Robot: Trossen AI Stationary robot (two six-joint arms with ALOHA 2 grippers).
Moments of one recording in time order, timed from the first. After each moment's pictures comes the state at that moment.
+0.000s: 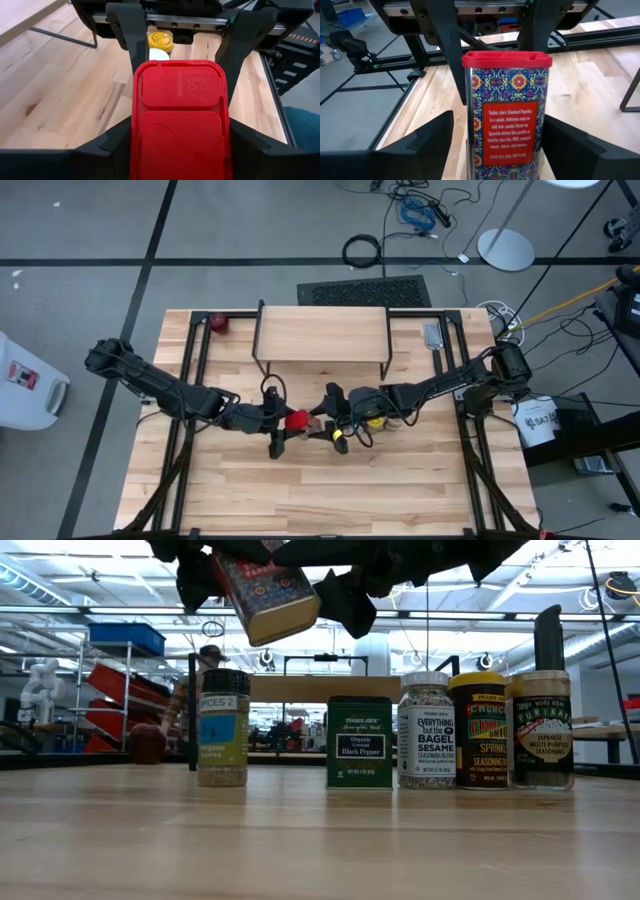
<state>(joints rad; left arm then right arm) -0.36 1.28 0.83 -0.06 -0.36 -0.43 0.18 1.68 1.01 0.35 0.00 0.22</state>
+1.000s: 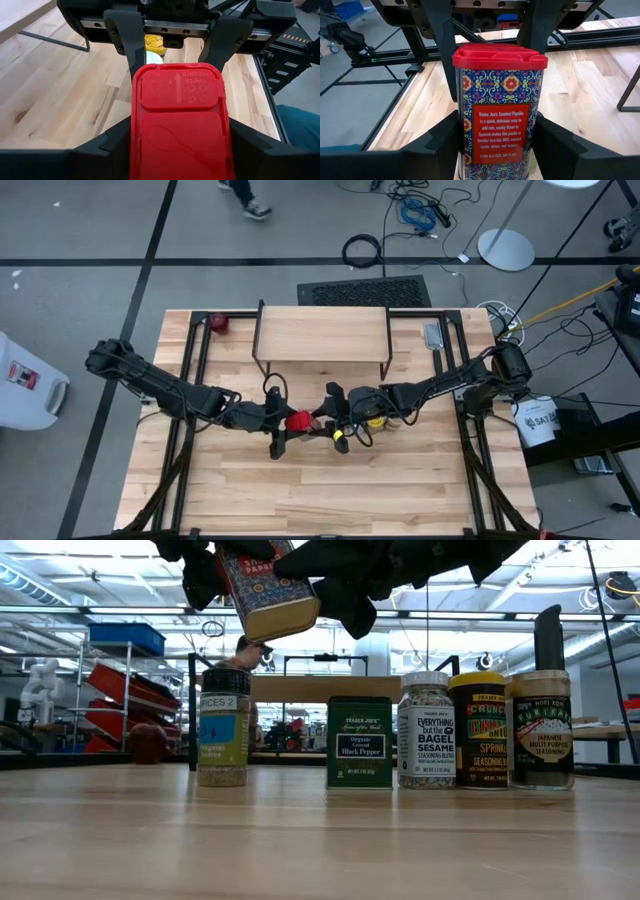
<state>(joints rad) -0.34 1.29 0.83 -0.03 -0.32 -0.41 0.18 1.68 1.01 0.34 0.00 0.19</state>
